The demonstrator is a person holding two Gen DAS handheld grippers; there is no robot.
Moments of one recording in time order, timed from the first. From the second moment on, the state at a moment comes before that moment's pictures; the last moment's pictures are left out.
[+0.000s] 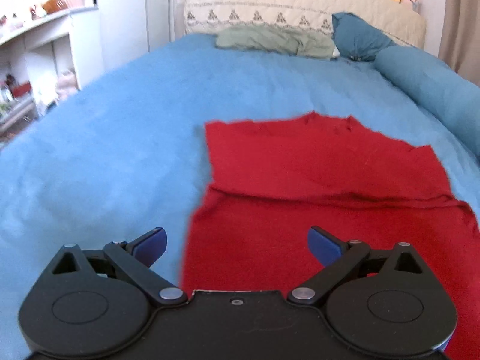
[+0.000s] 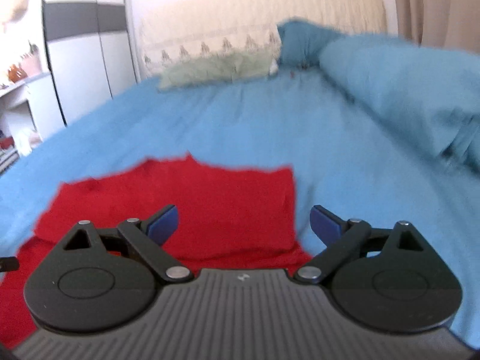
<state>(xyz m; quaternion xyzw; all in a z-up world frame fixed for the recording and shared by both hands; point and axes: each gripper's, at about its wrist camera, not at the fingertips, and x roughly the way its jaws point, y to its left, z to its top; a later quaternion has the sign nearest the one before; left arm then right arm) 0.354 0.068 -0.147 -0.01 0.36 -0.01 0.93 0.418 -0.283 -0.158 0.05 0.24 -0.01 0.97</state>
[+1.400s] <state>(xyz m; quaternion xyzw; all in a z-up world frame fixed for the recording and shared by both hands) 0.159 0.103 -0.189 -0.04 0.47 -0.02 0.88 0.154 -0.288 -0.240 0.09 0.43 -0.01 0.90</state>
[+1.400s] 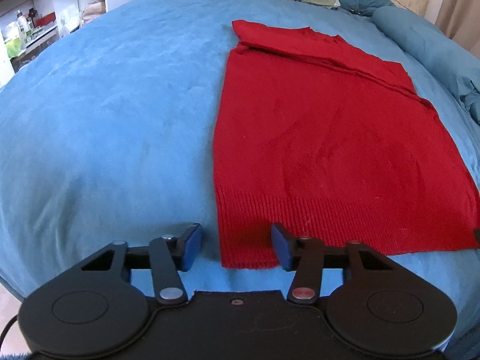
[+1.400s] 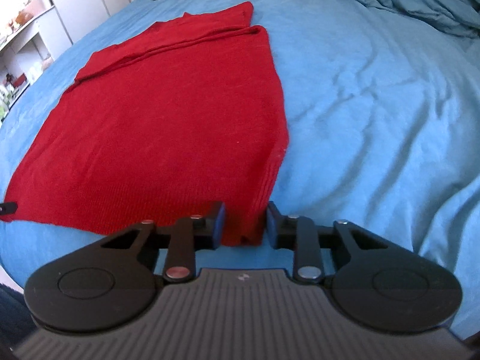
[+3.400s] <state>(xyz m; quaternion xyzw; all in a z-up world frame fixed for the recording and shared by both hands) 0.557 0.066 -0.125 -0.06 0.30 0.07 0.95 0.600 -0.329 -0.188 0.13 0.25 -0.04 0.96</state>
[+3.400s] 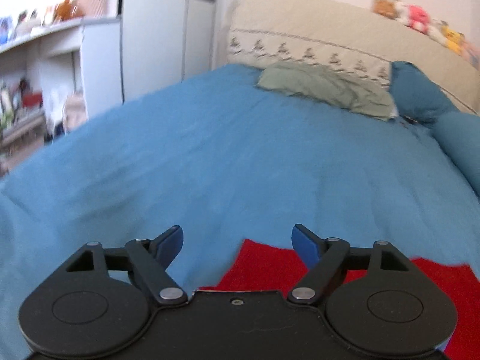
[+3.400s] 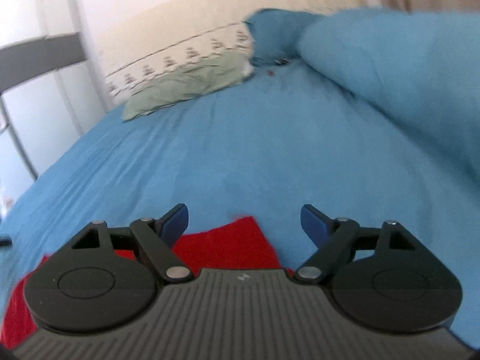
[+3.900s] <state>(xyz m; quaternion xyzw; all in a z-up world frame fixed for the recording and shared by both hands) 0.380 0.000 -0.091 0.03 0.33 -0.09 0.94 0.426 -0.287 -0.128 0.05 0.25 0.02 0.97</state>
